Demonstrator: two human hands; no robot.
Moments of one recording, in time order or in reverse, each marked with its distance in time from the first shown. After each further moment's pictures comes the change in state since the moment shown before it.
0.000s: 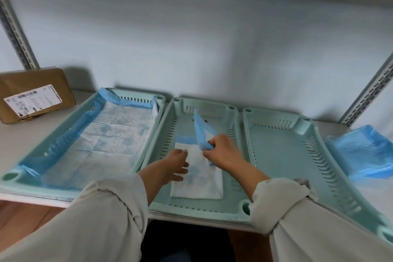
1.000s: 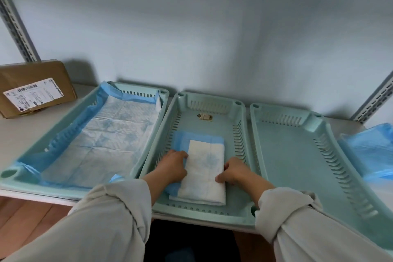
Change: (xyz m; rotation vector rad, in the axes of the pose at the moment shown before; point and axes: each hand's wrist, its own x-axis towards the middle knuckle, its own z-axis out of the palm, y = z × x) left_hand 0.035 -0.028 -0.016 0.965 0.162 0.308; right_hand 0.008 0.049 0.030 0.073 -0.318 0.375
